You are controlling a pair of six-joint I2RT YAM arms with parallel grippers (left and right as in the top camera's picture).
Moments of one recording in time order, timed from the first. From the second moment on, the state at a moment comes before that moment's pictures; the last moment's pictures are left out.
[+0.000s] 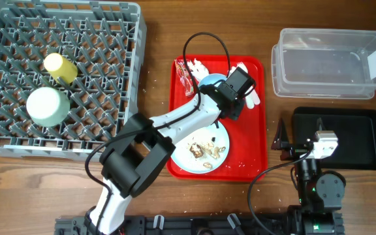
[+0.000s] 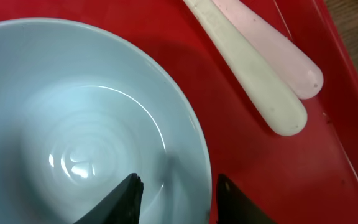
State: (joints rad) left arm -0.82 2.12 1.50 -0.47 -0.10 -0.29; right arm -0.01 0.01 0.01 0.00 -0.02 0.06
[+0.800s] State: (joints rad) left arm -0.86 1.88 1.50 -0.47 0.10 -0.36; right arm -0.01 0.01 0.01 0.00 -0.02 0.06
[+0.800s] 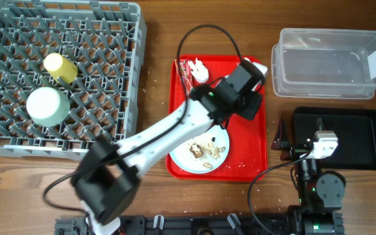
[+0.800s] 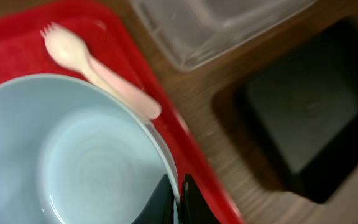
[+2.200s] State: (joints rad) left arm 0.37 2.15 1.50 0.40 0.69 -1.01; right arm -0.01 0.01 0.01 0.00 -0.02 0.06
